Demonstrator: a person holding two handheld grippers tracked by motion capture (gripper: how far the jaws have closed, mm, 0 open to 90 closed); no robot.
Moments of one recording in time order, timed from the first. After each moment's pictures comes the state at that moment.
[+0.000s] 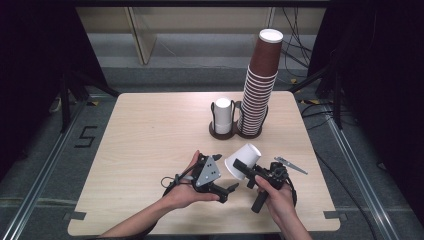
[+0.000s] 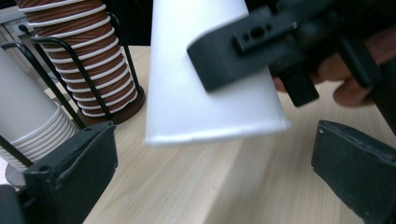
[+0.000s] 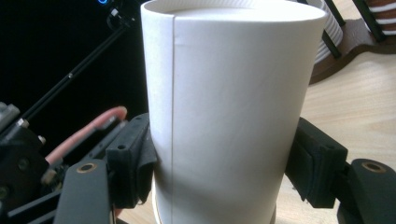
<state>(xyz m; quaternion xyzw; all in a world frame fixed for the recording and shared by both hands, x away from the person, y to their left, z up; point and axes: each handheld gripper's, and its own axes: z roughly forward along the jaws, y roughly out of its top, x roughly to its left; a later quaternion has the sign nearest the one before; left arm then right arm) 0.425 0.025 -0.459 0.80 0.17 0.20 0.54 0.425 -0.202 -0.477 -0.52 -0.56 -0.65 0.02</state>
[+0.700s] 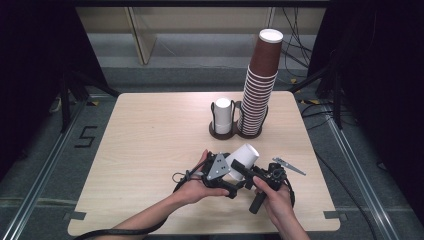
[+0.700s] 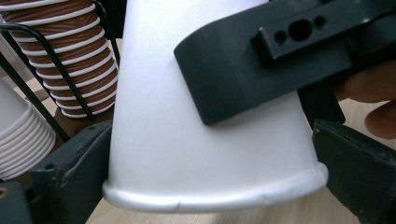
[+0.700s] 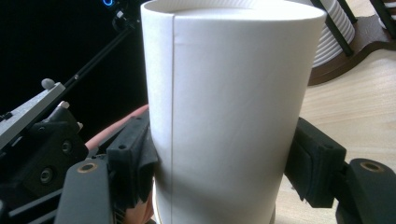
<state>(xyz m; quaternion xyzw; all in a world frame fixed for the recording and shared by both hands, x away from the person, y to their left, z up) 0.438 0.002 -0.468 0.80 0.19 0.19 0.54 0.422 -0.196 -0.477 -0.51 -0.56 -0.66 0.02</state>
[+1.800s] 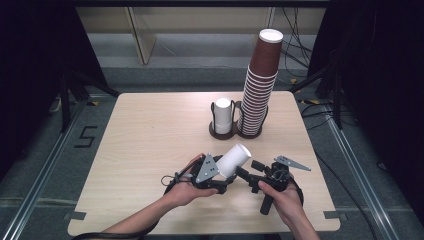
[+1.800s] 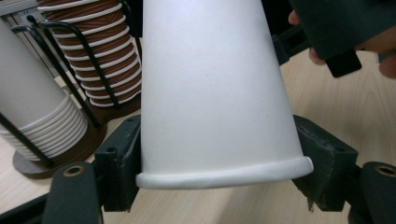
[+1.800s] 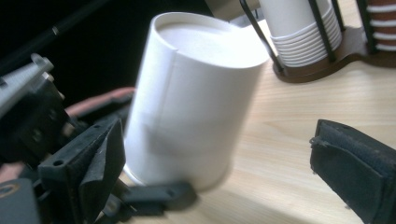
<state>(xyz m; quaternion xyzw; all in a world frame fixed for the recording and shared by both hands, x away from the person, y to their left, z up) 0.433 0.034 -0.465 0.80 0.19 0.21 0.53 0.420 -0.210 -0.462 -0.48 -0.63 -0.61 -0.02</state>
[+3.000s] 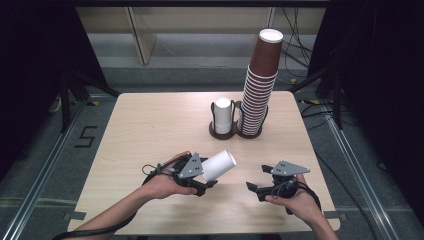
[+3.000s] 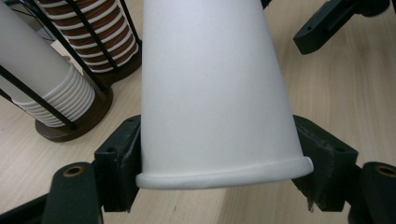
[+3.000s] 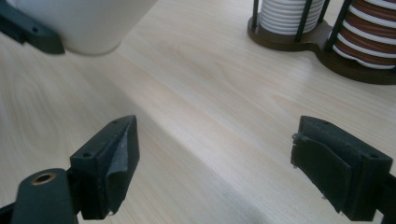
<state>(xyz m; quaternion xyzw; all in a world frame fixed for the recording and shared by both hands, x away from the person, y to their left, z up) 0.434 0.079 -0.441 0.87 0.11 0.17 0.45 0.413 -0.237 -0.469 -0.34 -0.81 -0.46 -0.15</state>
